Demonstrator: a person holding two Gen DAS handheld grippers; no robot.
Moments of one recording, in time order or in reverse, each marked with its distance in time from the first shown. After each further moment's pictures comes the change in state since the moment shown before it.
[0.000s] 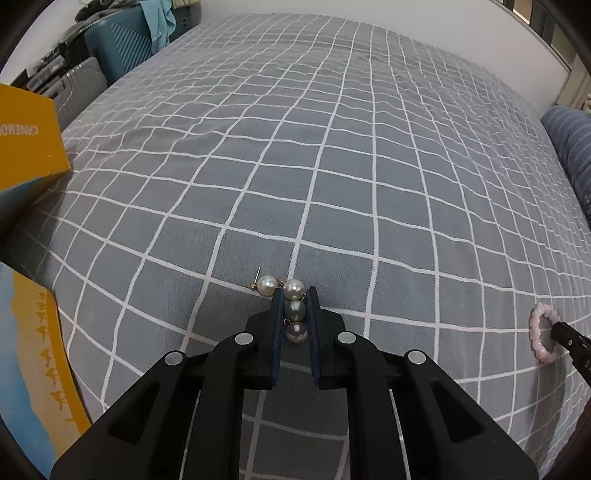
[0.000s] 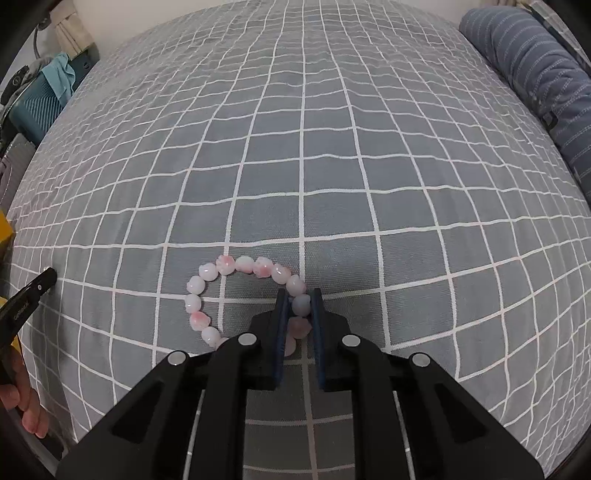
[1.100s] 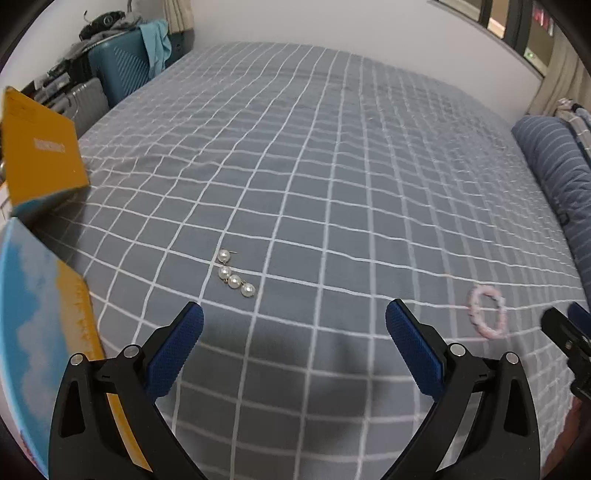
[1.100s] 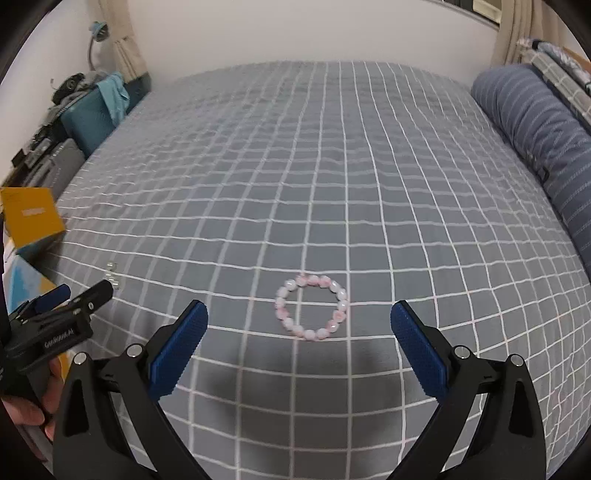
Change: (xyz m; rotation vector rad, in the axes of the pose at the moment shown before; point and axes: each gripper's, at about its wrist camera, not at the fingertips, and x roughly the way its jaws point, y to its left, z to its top) left arm -0.063 -0.010 -0.017 0.006 -0.082 -0.049; right arm -0.089 0.024 -0.023 -0.083 -0.192 0.060
